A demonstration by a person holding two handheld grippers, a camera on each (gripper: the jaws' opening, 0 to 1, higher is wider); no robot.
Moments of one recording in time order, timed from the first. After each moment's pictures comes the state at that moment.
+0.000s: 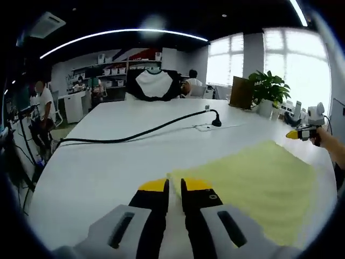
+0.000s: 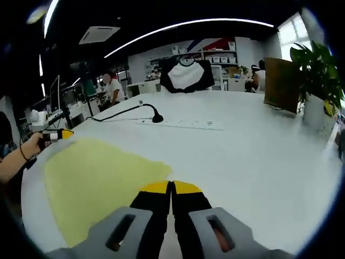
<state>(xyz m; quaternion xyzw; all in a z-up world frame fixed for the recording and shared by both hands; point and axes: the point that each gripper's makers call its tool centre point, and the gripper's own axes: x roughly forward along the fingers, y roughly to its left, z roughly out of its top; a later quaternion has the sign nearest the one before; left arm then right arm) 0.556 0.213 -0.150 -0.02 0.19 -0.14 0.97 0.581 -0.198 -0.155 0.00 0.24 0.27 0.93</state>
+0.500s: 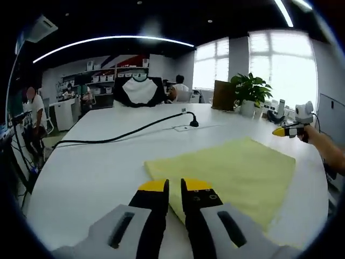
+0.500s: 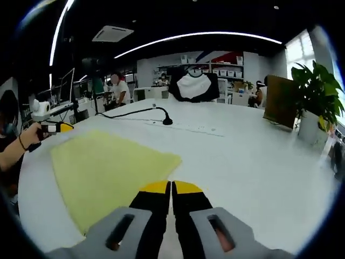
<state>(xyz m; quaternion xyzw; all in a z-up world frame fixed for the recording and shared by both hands) 0.498 0.191 -0.139 0.00 0.17 -0.18 0.97 0.538 -0.203 -0.147 -0.05 0.20 0.28 0.94</state>
